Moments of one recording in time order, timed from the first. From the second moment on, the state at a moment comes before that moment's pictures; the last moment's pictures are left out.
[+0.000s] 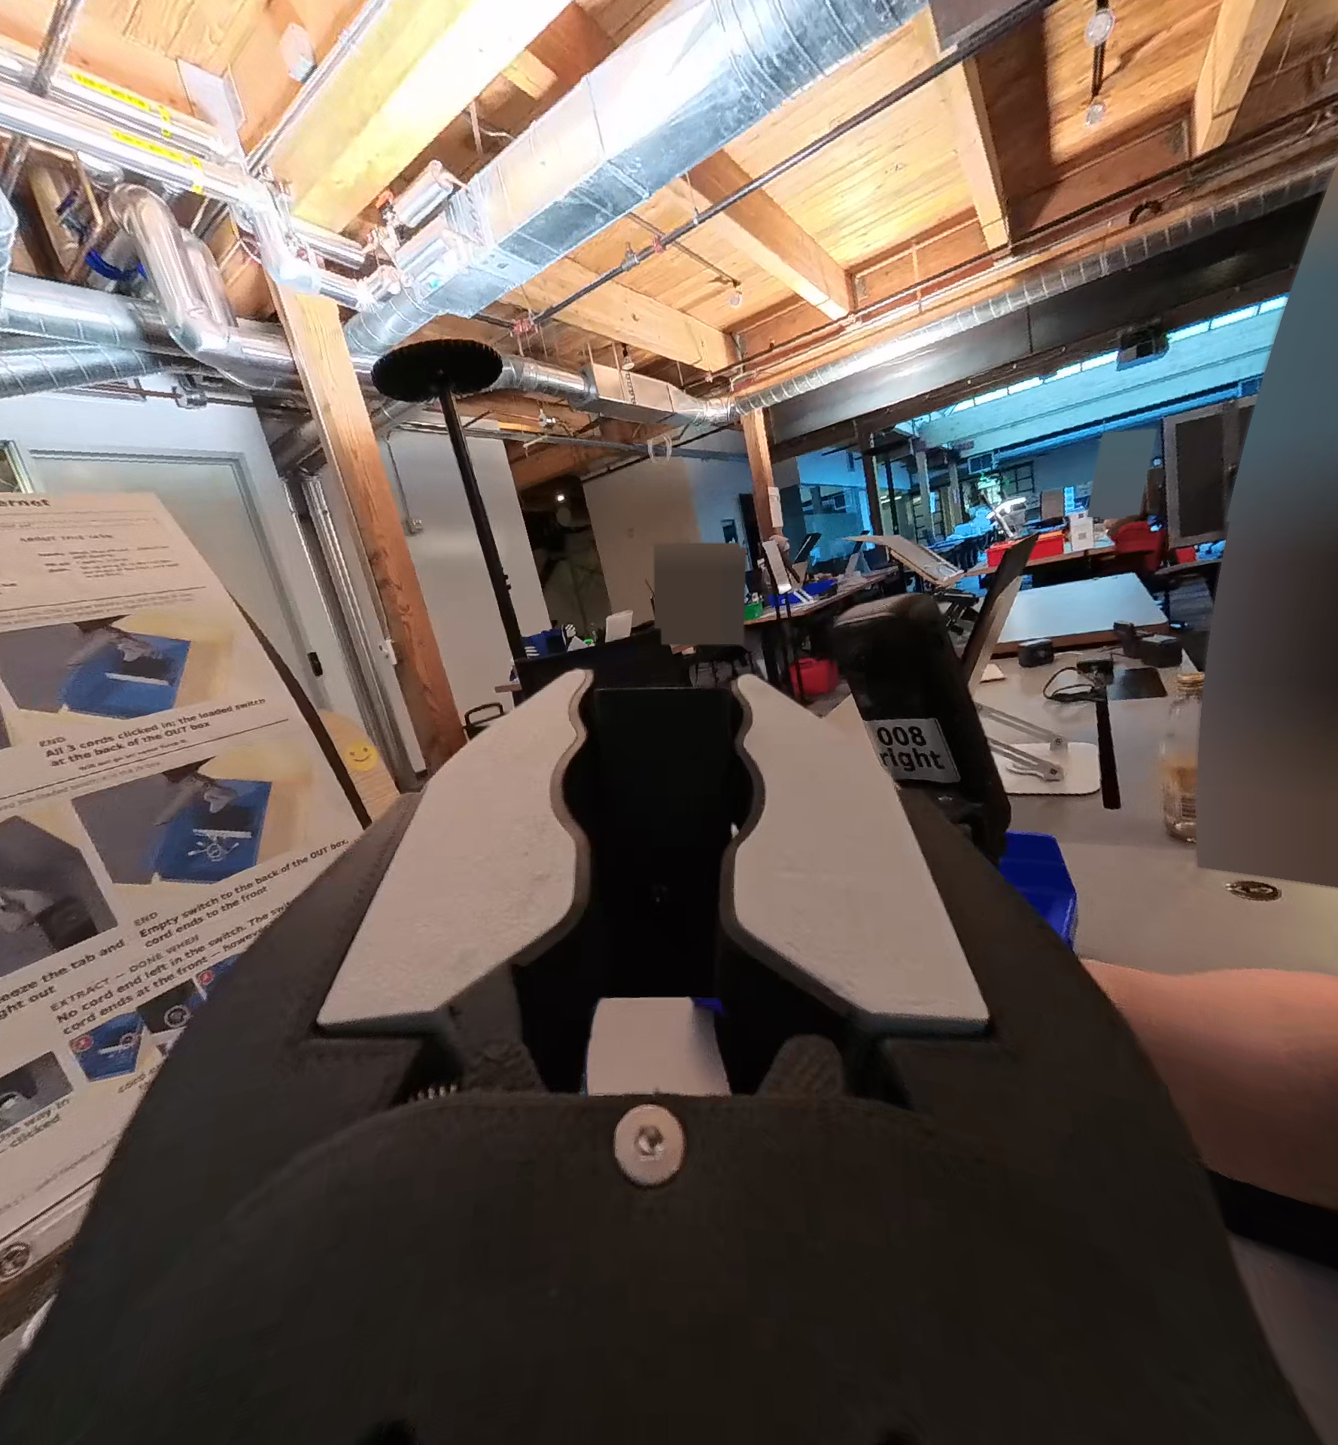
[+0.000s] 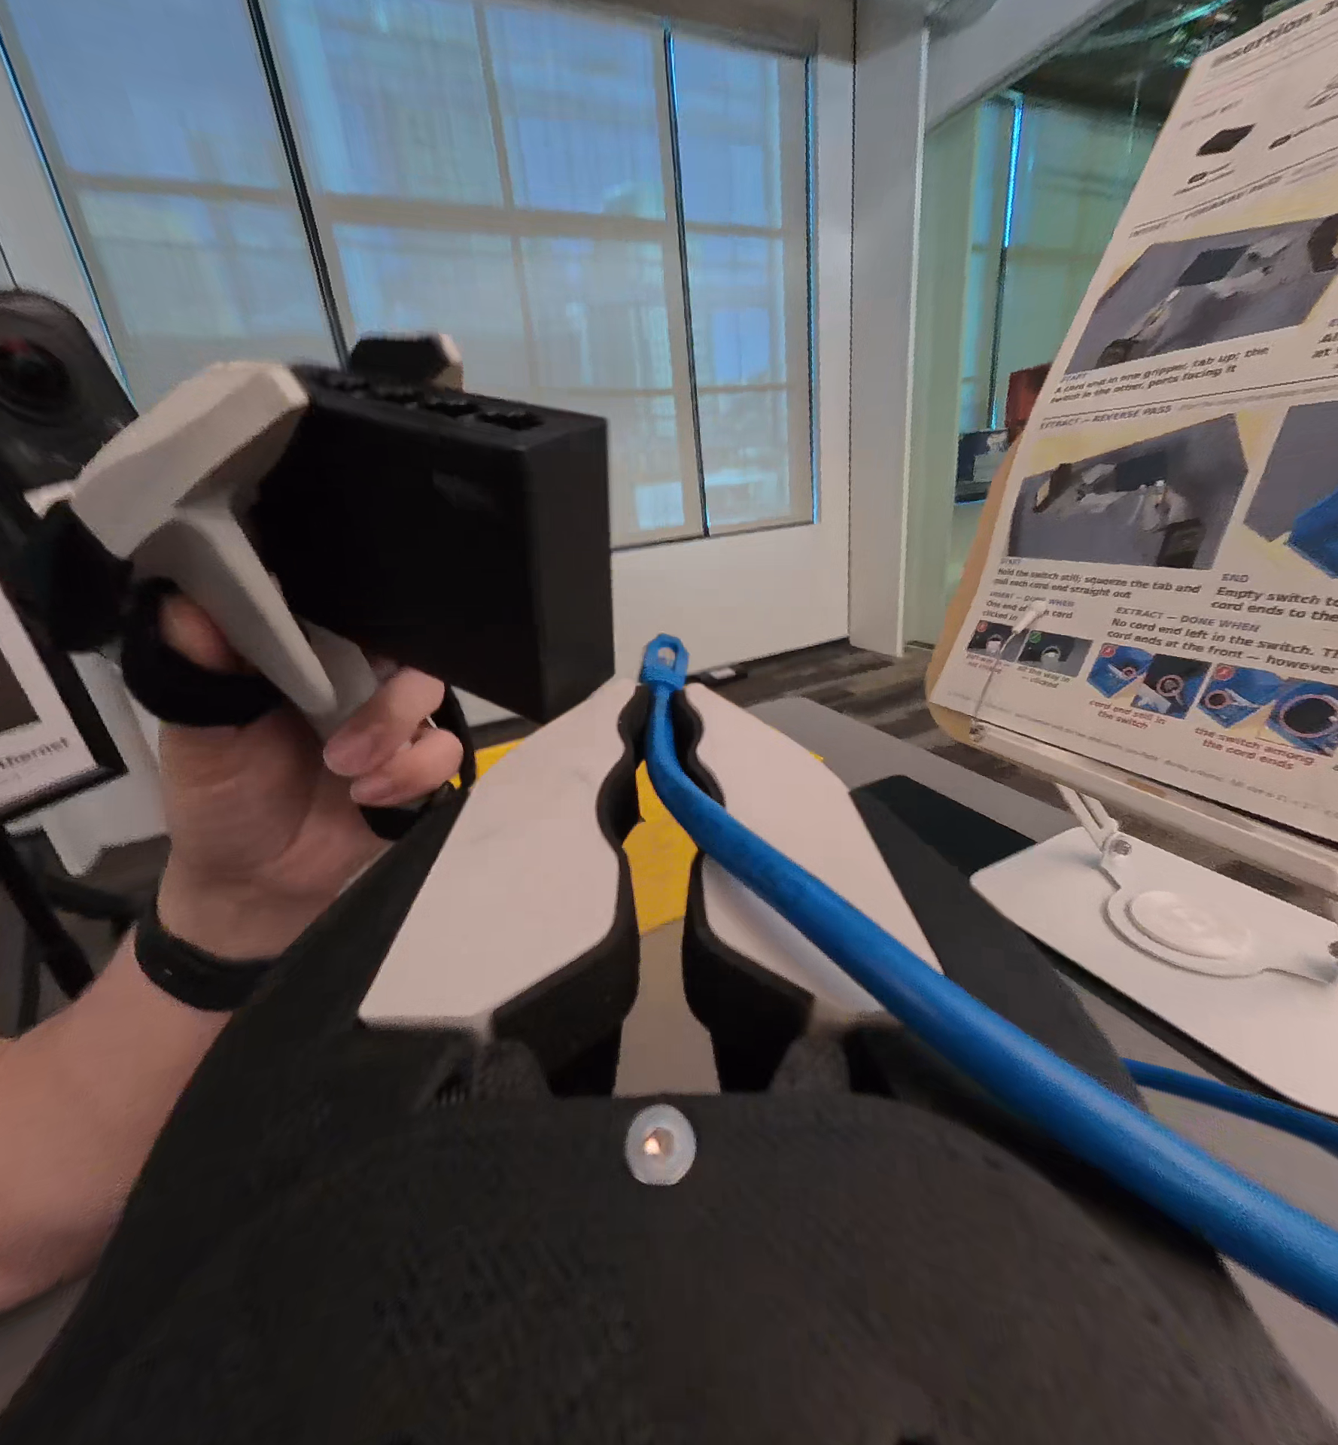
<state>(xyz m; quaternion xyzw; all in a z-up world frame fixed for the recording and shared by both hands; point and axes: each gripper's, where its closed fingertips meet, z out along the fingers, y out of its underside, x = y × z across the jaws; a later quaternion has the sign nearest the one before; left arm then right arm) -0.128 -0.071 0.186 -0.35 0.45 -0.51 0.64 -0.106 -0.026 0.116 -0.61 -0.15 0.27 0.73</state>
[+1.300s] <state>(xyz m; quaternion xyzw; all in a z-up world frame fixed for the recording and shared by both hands) -0.115 -0.021 0.139 -0.32 0.53 -0.03 0.79 -0.048 -0.009 0.111 -0.64 -0.15 0.11 0.74</state>
